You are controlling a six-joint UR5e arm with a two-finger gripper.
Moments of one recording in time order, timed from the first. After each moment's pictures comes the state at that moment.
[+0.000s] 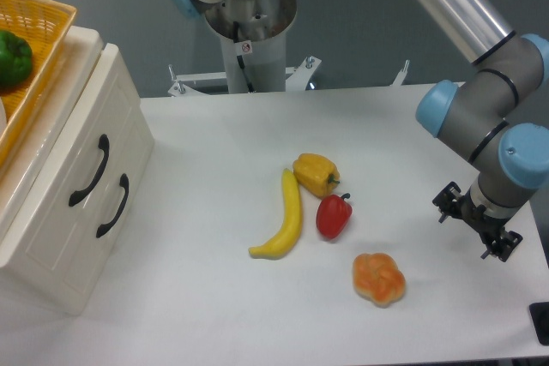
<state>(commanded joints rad) 2.76 -2.29 -1.19 -1.20 1.56 1.56</state>
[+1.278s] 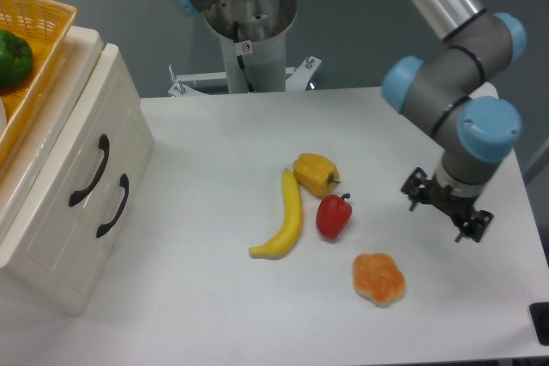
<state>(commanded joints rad) 2.67 -2.06 -1.44 -1.13 1.56 1.30</state>
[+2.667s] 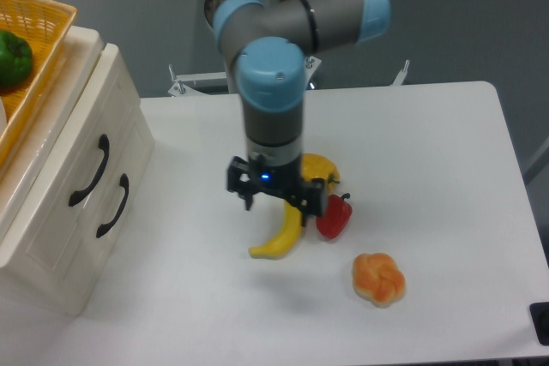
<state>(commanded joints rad) 2.28 -1.85 -1.51 -1.27 1.52 0.57</state>
